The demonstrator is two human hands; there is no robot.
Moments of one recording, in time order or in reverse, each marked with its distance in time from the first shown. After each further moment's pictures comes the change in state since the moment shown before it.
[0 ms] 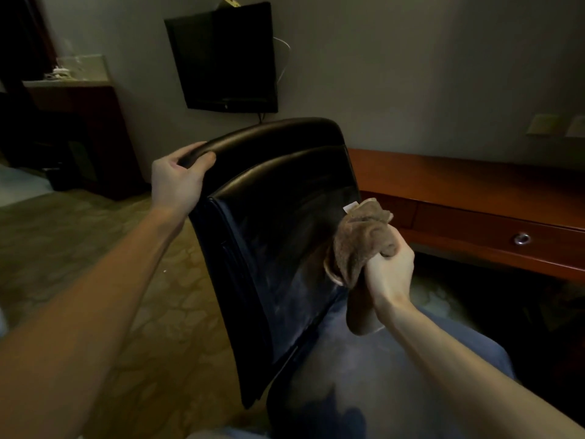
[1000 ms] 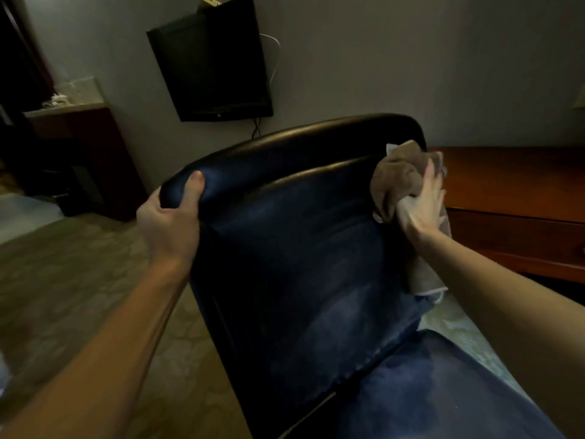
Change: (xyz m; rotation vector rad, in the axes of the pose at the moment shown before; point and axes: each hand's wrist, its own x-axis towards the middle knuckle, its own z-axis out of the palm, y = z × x) left_hand 0.045 -0.057 0.085 0.075 0.305 0.136; right_hand 0.255 0.070 0.021 -0.441 0.026 0.118
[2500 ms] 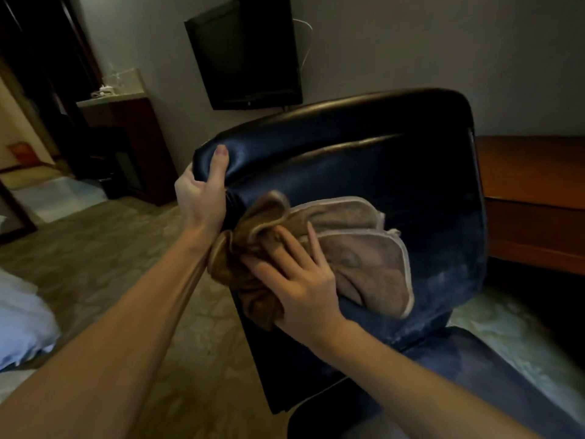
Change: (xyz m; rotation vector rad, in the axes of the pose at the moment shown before) left_hand -0.013 0.001 -0.003 -0.157 -0.073 -0.075; right_hand -0.230 -0.013 0.098 -0.078 -0.052 -1.303
